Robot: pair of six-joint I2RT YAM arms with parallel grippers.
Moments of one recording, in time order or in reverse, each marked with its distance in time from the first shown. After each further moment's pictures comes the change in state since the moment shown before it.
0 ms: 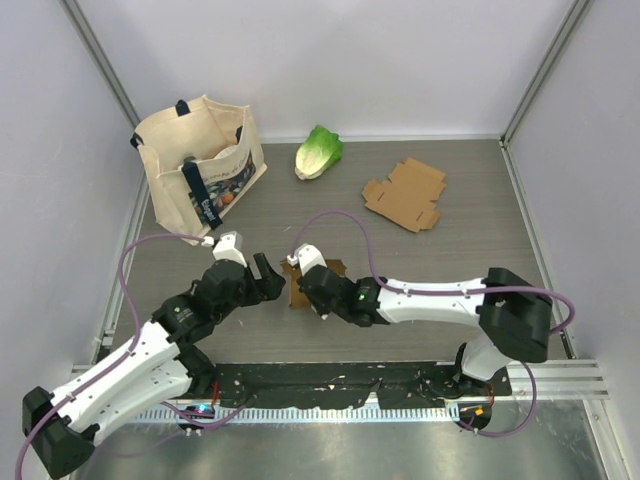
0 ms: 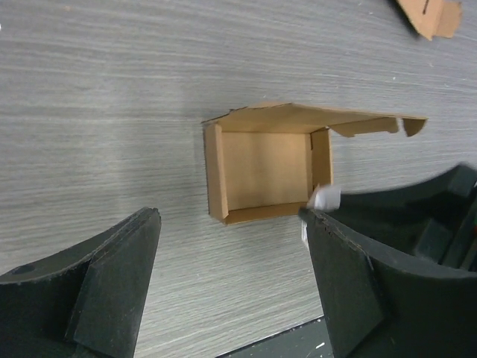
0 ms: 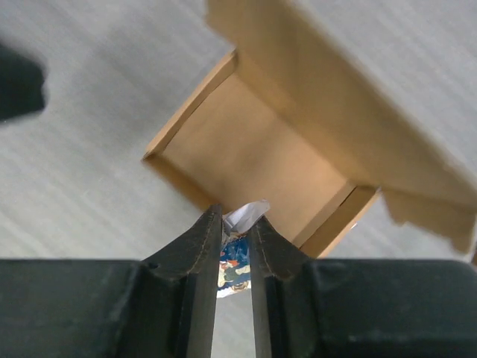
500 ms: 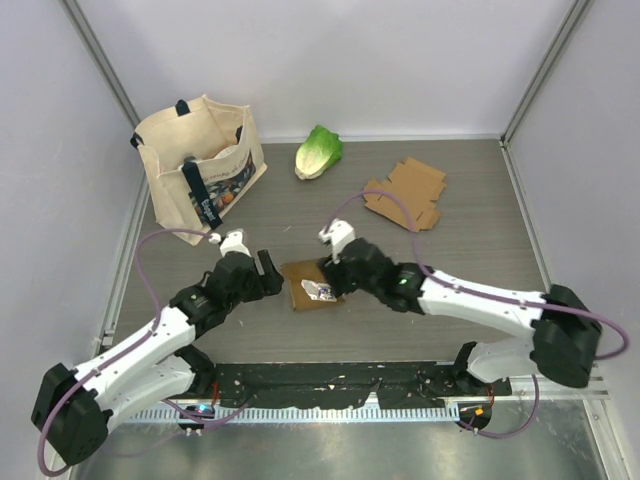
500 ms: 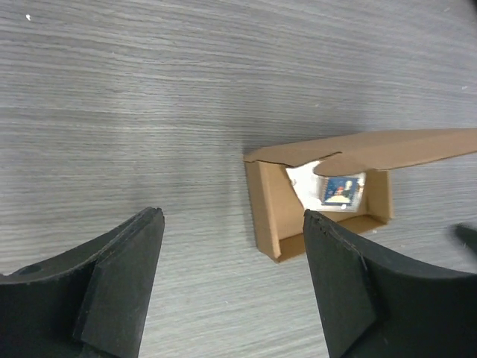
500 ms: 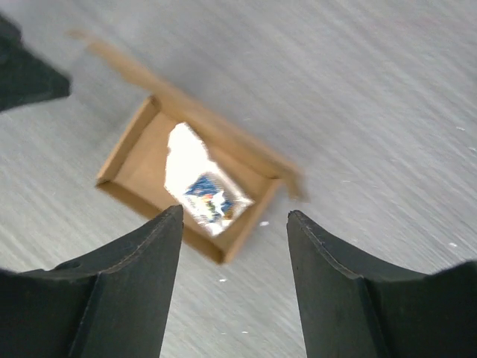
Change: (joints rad) left arm 0.081 0.145 -0.055 0.094 0.023 0.000; right arm -0.154 -0.148 -0.040 0.024 -0.069 -0.203
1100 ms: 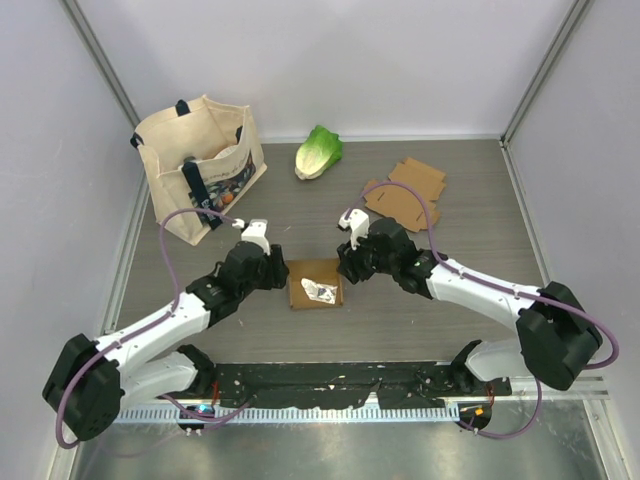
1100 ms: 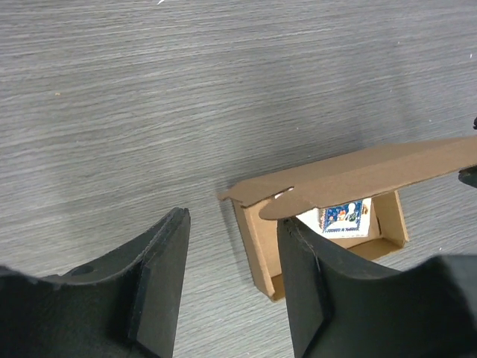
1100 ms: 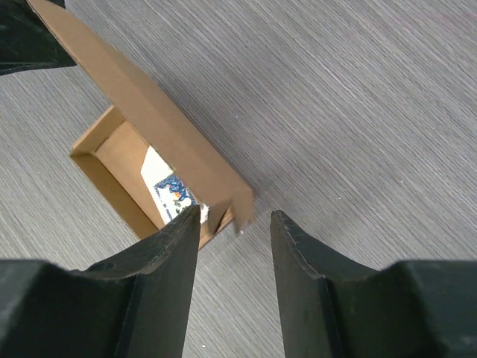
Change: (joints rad) left arm 0.004 0.193 0.021 0.244 0.043 0.283; right arm -0.325 -0.046 -0.117 0.134 -0.460 -0.127
